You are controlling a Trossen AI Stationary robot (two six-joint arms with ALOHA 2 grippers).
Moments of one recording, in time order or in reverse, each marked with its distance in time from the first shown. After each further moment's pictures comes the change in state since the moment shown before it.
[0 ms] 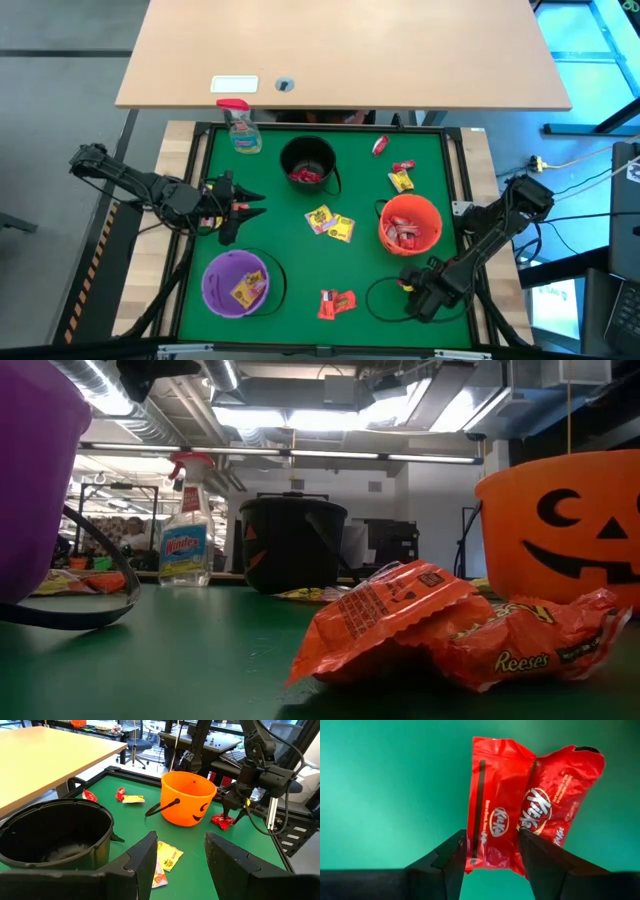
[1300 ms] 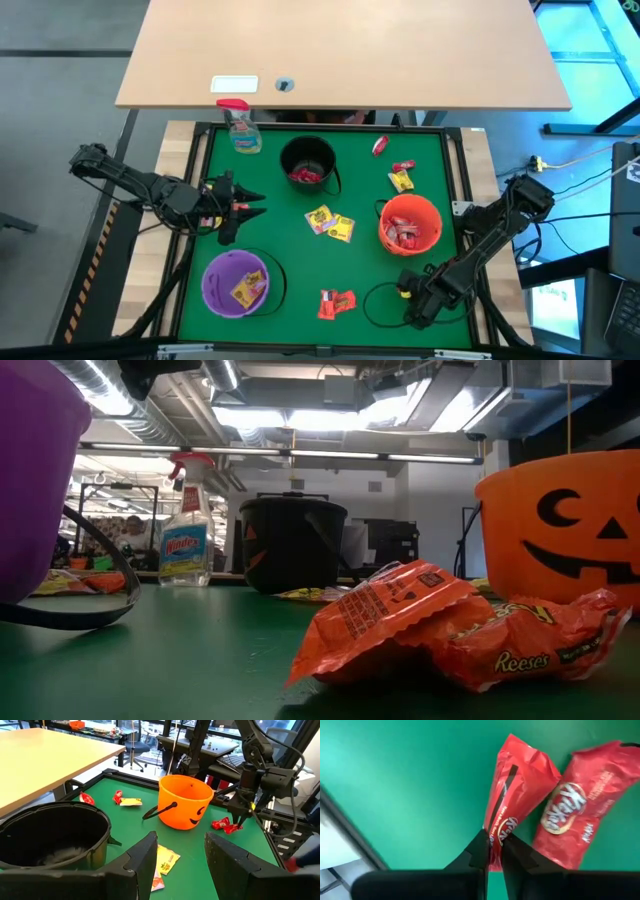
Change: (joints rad) left arm 0.000 0.000 0.000 0.022 0.006 0.000; right arm 0.001 -0.008 0.023 0.099 -0.048 -0.009
